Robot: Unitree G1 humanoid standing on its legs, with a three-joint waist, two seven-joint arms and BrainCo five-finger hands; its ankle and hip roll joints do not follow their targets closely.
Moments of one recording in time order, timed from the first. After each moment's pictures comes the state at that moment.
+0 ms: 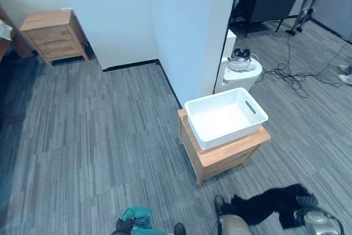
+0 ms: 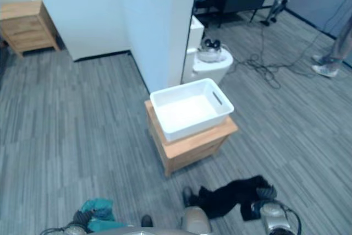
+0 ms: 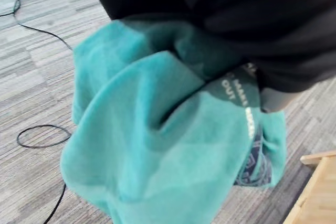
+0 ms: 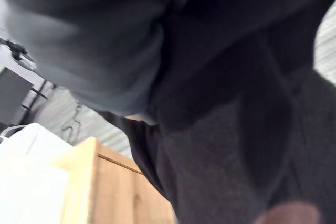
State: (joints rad) left arm 0.00 0.27 -0.19 1.24 0.02 -0.02 0.20; right arm -0.03 -0.45 0.00 0.91 0.14 -0.03 -0.26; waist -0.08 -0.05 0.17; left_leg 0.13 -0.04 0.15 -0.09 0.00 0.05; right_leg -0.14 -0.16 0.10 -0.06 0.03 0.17
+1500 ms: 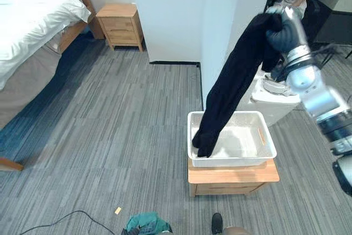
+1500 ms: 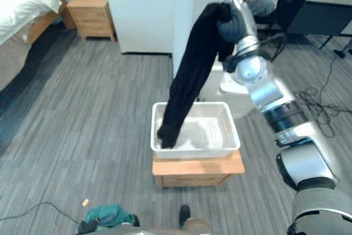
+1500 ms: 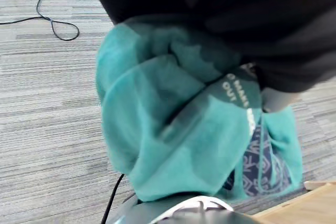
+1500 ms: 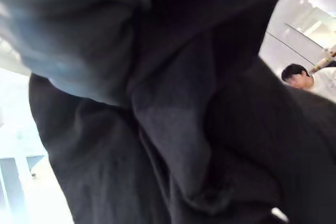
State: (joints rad) left arm 0.09 0.20 -0.19 1.20 0.00 -0.04 0.27; right arm -0.93 -0.73 0.46 0.37 -0.07 -0.08 -0.32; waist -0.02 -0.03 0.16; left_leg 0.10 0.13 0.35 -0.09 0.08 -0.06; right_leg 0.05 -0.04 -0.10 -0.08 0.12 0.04
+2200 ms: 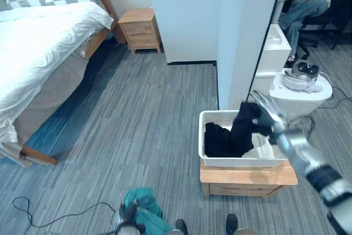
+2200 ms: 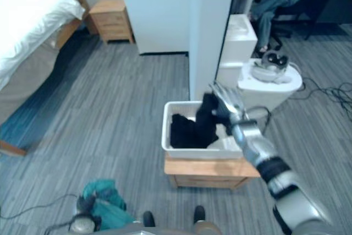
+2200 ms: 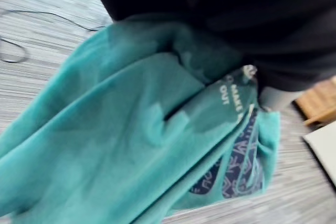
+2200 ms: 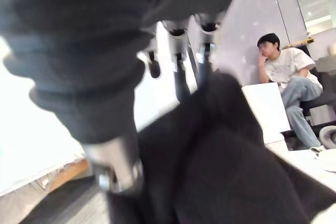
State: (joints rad) left arm 0.09 0.25 -0.15 0.82 -0.02 -0.11 0.38; right arm -0.37 -0.65 0.48 0.49 -0.75 0.01 -0.40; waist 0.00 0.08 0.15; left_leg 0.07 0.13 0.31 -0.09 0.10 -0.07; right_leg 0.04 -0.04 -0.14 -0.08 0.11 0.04
